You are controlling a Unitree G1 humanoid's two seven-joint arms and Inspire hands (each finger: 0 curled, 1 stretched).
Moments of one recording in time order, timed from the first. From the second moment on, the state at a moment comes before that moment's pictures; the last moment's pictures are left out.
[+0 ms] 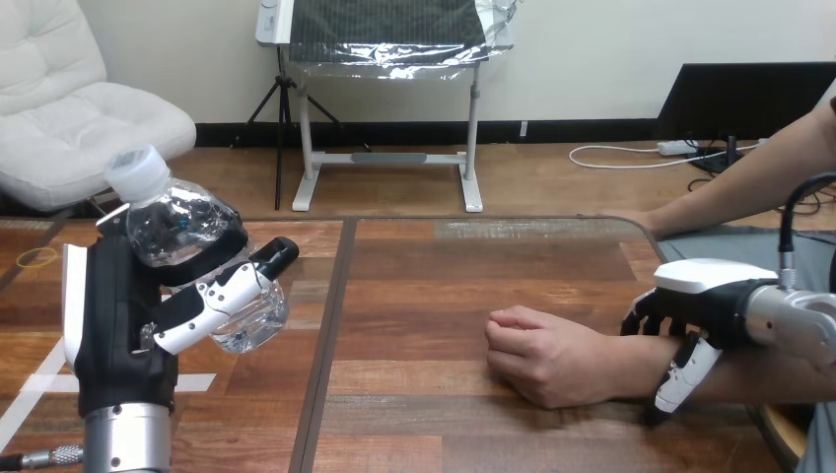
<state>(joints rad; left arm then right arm) 0.18 0.07 0.13 -0.20 0.01 -0.32 0.06 -0.58 -0.75 0.39 0.71 -0.72 -0.24 0.51</state>
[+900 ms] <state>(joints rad) 0.18 0.07 0.14 -0.20 -0.02 -0.30 0.05 -0.64 -0.70 0.42 0.78 -0.71 -0.17 0.57</state>
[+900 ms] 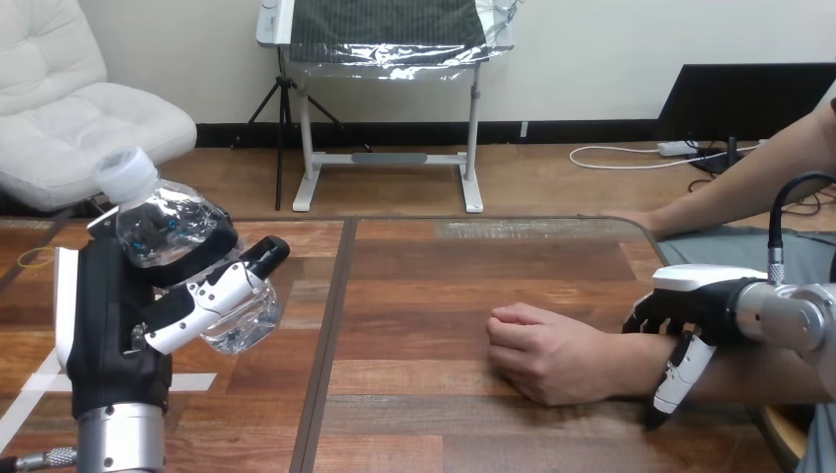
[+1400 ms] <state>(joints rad) 0.18 0.07 0.16 -0.20 -0.02 -0.30 0.05 -0.64 -0.70 0.42 0.77 -0.68 -0.15 0.60</state>
